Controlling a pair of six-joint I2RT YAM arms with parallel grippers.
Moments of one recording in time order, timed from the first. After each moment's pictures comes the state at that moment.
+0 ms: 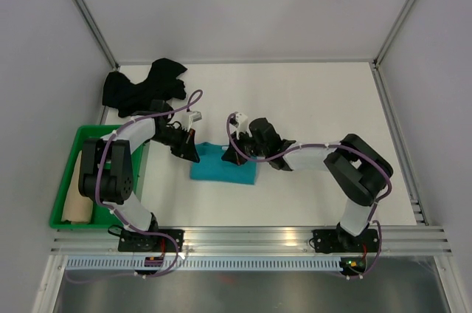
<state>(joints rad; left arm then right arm) -0.09 1.67 1.01 -0.76 0.79 0.48 0.79 1.79 0.89 0.39 -0.41 0.32</state>
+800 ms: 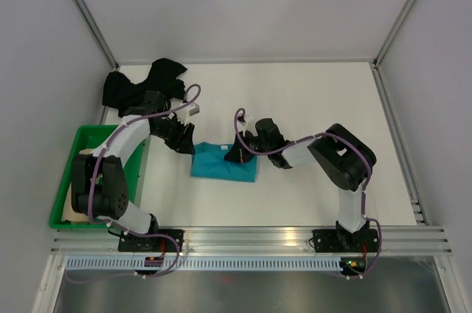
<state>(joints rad) -0.10 1.57 1.05 -0.78 0.63 0.51 0.69 1.96 0.87 0.61 -0.54 0.51</state>
